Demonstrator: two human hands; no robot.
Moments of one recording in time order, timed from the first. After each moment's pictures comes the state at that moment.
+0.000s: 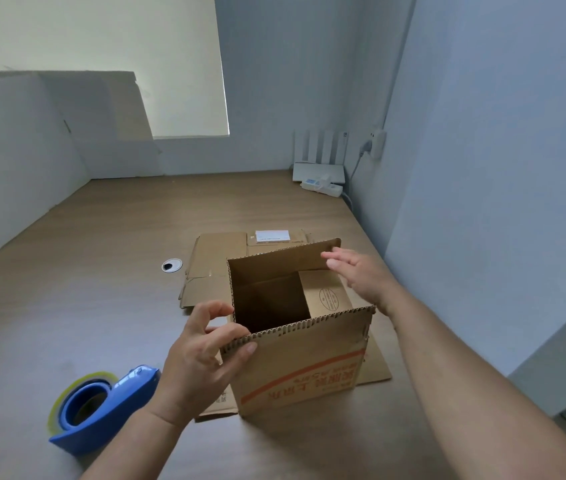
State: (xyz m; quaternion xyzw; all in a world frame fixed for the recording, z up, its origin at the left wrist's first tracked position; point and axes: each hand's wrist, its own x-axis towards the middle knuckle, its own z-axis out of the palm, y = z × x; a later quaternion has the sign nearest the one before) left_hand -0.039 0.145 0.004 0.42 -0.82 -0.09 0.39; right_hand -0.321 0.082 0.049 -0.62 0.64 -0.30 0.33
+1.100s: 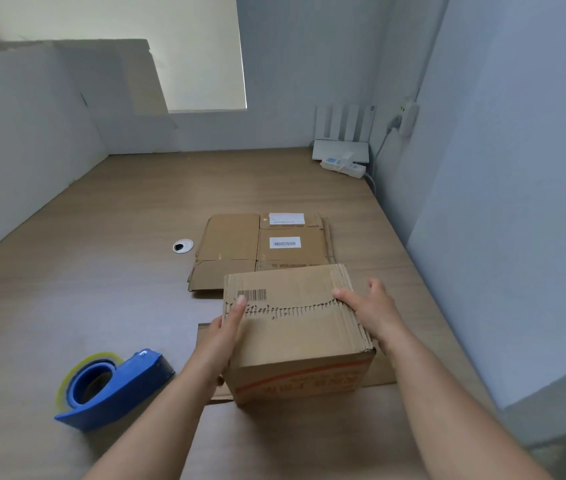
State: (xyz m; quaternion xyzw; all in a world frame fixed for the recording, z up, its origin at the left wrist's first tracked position) left_hand -0.071 0.117 -0.007 0.71 -0.35 -0.56 0.24; right_hand -0.318 0.090 -0.021 -0.40 0.76 -0.32 0.41
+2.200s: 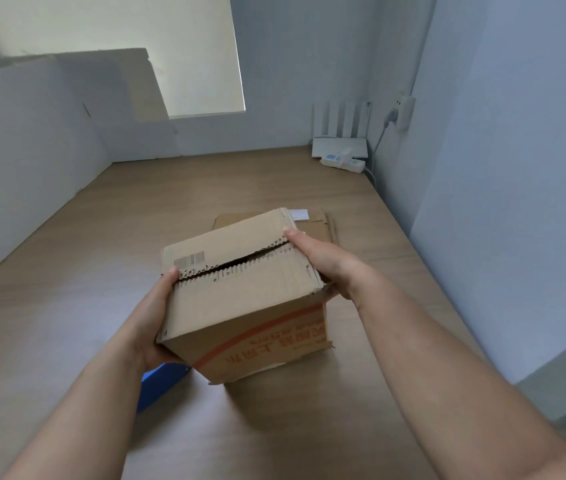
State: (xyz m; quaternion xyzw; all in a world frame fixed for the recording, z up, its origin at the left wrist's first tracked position) left_hand 0.012 0.103 0.034 0.64 -0.26 -0.62 0.36; right_hand -0.242 0.072 0.066 -0.47 0.64 -0.22 0.57
